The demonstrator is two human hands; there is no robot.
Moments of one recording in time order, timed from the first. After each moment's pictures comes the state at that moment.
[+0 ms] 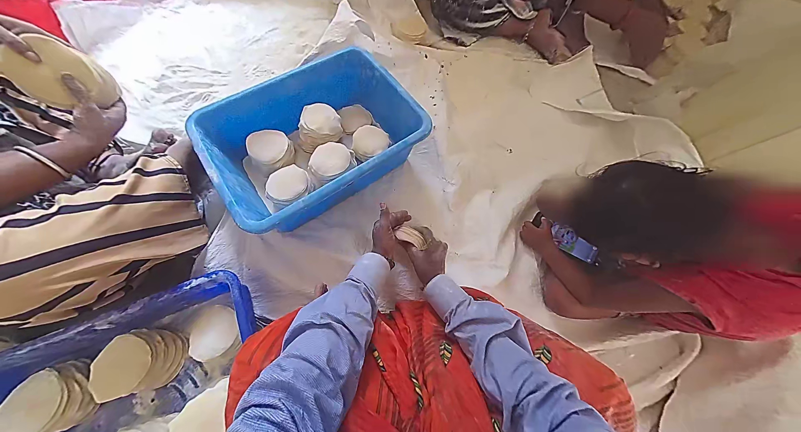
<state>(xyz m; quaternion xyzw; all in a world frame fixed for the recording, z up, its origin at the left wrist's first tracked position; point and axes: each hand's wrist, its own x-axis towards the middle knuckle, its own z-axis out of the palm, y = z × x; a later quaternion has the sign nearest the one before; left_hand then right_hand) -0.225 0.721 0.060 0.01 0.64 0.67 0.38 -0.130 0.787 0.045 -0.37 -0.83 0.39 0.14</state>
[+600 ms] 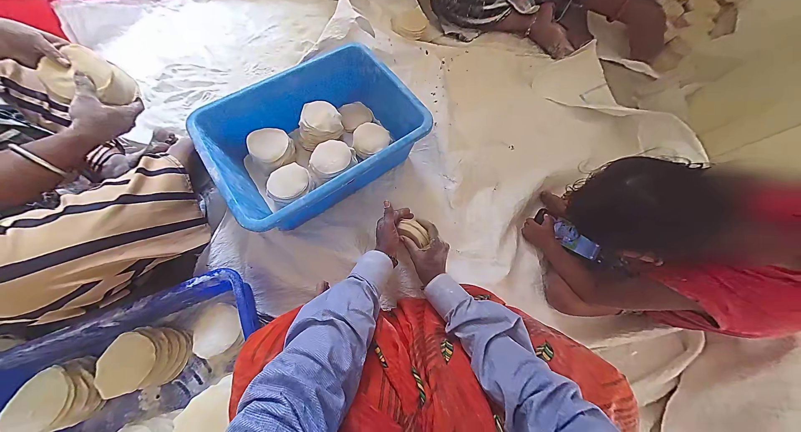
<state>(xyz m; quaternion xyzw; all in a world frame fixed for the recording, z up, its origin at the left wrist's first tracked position) -0.220 0.720 0.058 0.02 0.65 0.66 0.38 -0.128 0.783 0.037 -0.37 -0.82 0.40 0.17</state>
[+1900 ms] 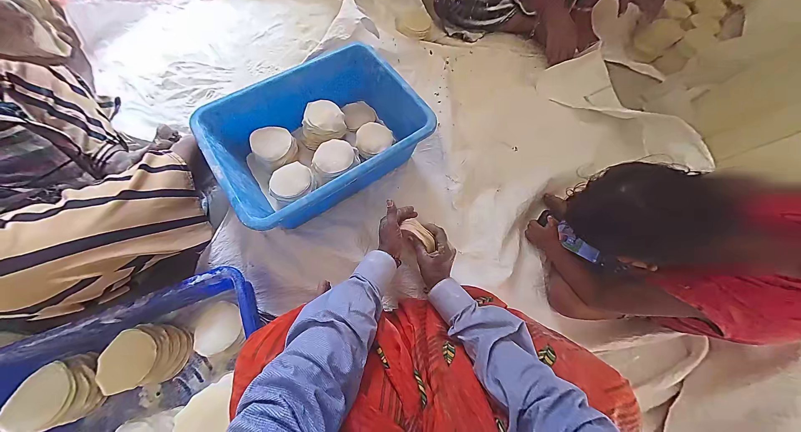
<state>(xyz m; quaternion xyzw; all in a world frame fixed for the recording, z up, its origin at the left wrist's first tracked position) -0.223 0.725 0.055 0.04 0.64 0.68 0.36 -0.123 0.785 0.017 -0.32 -0.81 0.41 0.27</state>
